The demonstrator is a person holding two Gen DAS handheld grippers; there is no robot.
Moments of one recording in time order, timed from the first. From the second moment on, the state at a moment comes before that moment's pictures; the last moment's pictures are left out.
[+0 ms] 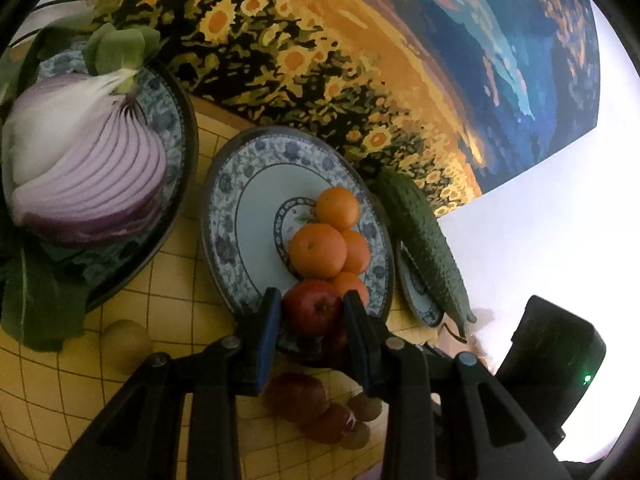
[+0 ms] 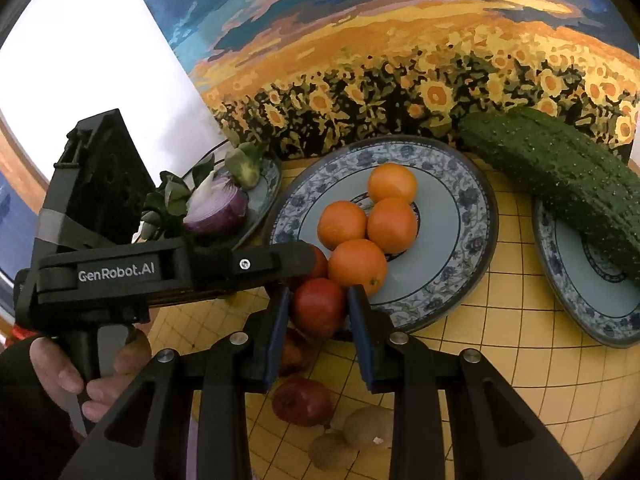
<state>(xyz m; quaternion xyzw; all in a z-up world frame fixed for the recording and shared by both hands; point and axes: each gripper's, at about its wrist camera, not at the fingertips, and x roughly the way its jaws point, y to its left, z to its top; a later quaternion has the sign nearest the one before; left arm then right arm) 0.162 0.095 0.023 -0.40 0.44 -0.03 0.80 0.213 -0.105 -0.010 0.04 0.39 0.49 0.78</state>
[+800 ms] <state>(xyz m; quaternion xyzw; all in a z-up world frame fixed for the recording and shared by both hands) 0.142 0.095 0.039 -0.40 0.42 -0.02 0.82 0.214 -0.116 -0.010 0.06 0.39 0.48 0.78</state>
